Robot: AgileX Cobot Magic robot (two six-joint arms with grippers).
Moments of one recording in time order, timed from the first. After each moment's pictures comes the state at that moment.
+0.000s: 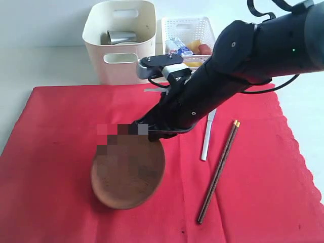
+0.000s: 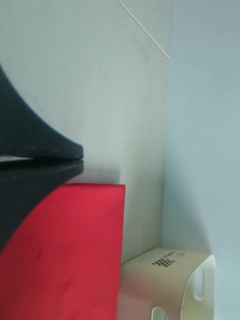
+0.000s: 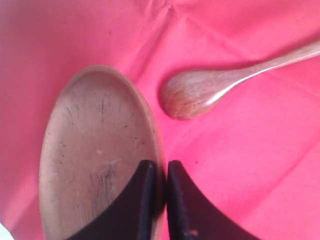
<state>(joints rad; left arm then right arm) 0.08 0.01 0.00 0.04 0.28 -0.03 0.79 1.80 -1.04 0.67 0.53 -0.46</state>
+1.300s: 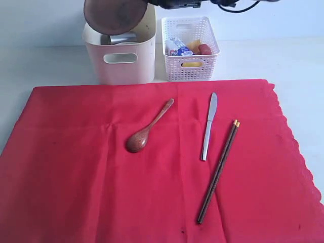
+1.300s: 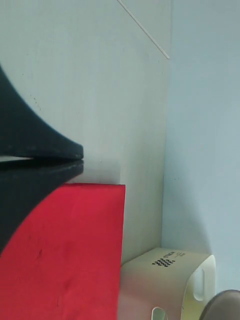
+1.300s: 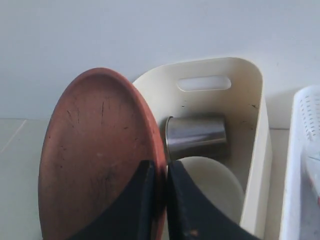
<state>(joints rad) 0.08 0.01 0.00 0.04 0.28 -0.03 0.59 2.17 -1.79 0.90 0.22 -0.42</state>
